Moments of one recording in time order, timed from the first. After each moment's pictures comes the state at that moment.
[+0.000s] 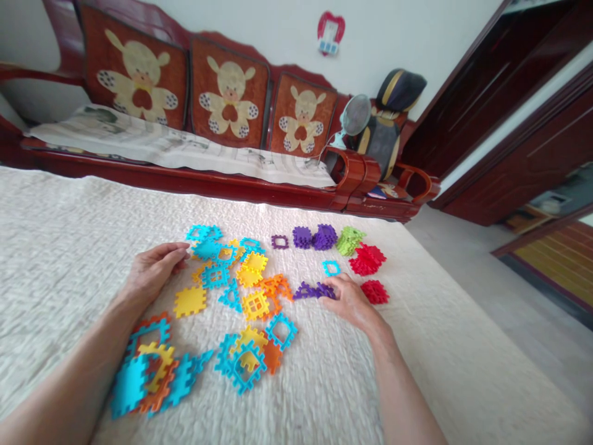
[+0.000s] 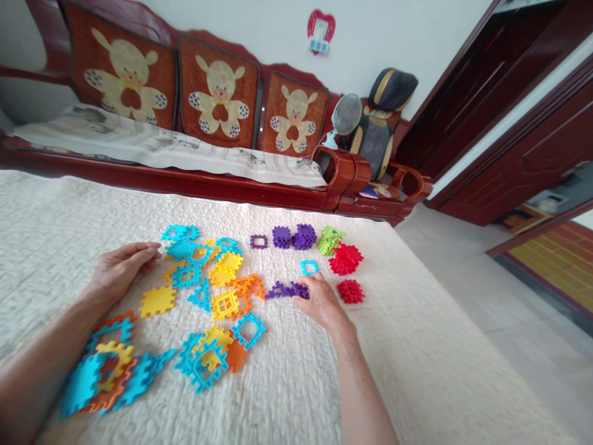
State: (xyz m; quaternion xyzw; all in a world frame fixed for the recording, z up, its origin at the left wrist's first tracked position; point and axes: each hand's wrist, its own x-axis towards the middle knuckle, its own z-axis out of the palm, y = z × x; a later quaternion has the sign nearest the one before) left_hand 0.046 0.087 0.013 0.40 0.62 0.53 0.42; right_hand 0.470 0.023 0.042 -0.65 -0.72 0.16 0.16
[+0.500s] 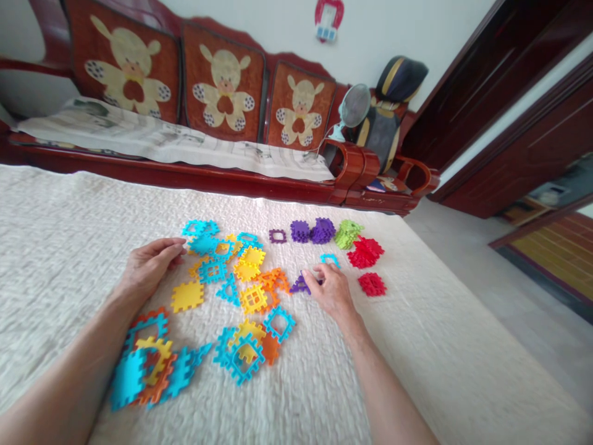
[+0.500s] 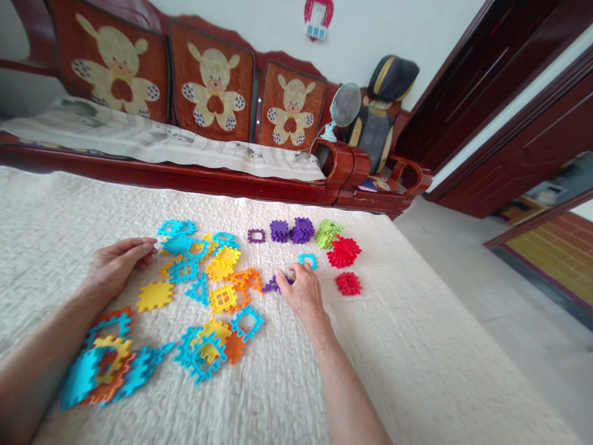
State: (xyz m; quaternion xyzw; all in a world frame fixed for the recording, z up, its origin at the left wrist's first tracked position) left_hand 0.044 0.087 0.010 0.42 0.62 0.53 0.40; right_hand 0.429 0.029 0.028 -0.69 -0.67 0.08 0.26
